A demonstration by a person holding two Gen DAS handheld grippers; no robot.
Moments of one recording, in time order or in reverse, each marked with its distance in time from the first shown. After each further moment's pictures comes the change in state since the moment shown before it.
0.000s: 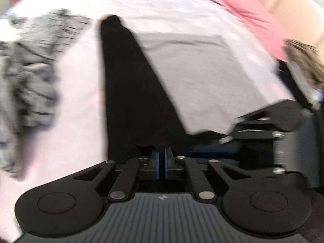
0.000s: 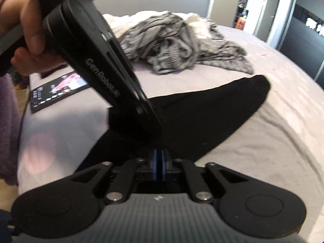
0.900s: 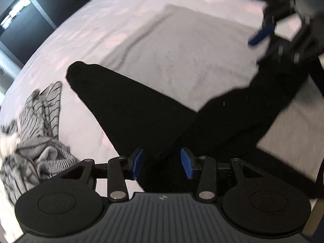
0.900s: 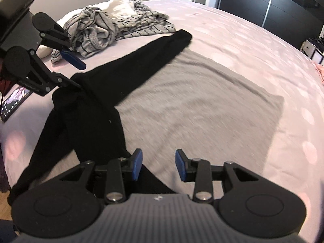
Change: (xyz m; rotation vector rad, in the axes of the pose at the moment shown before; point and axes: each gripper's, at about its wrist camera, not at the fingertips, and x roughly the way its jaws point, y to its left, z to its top) left arm 0.022 -0.050 -0.008 0.734 0.052 0.156; right arm -0.079 -0.068 -0.067 0.313 0.118 -0.192
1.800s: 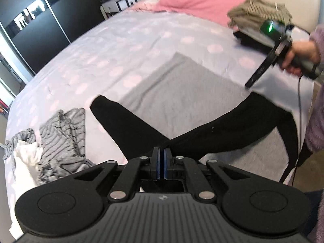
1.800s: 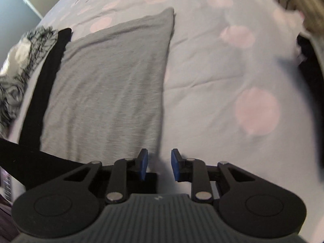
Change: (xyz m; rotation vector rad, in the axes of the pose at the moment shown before) left arm -0.145 0.021 0.034 -0.144 -0.144 -0.011; right arm -0.002 -0.167 -0.035 0.713 0.247 -0.016
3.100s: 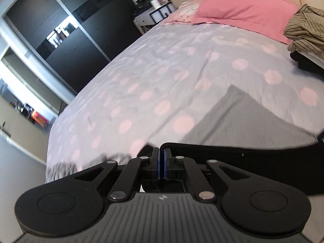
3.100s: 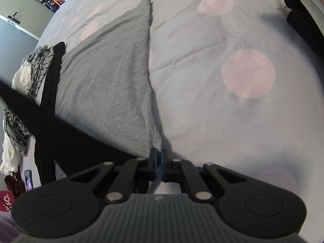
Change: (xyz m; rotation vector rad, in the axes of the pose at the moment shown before) left arm 0.086 0.025 0.156 0.057 -0.018 0.313; right arm -0.004 -0.041 -0.027 0.183 0.026 0.108
